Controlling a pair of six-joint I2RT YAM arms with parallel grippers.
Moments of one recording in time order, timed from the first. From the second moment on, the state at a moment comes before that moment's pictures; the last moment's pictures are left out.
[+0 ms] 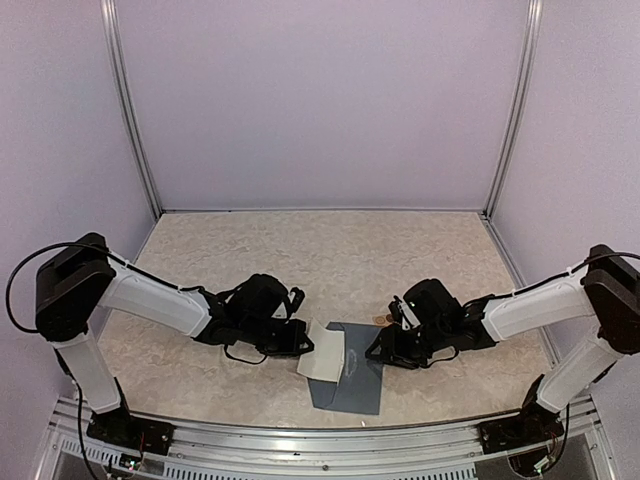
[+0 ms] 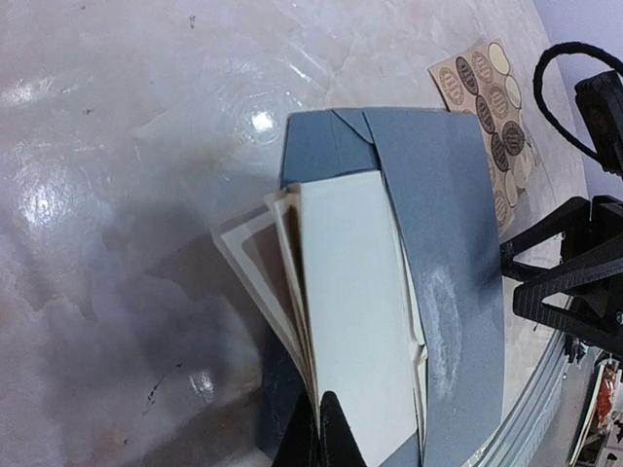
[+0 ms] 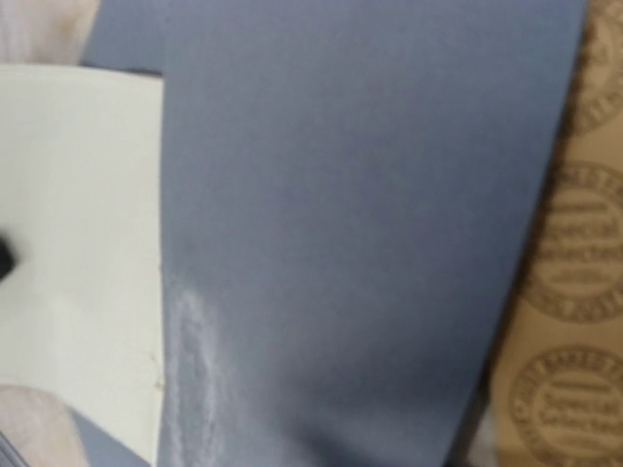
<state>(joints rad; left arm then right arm) -0.94 1.76 0.83 0.13 0.19 -0.76 0.86 1.52 0.60 0.04 -0.25 0.96</state>
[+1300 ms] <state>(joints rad) -0.94 1.79 0.78 0.24 0.21 -0.82 0.86 1.54 0.36 0.48 -0.34 1.18</state>
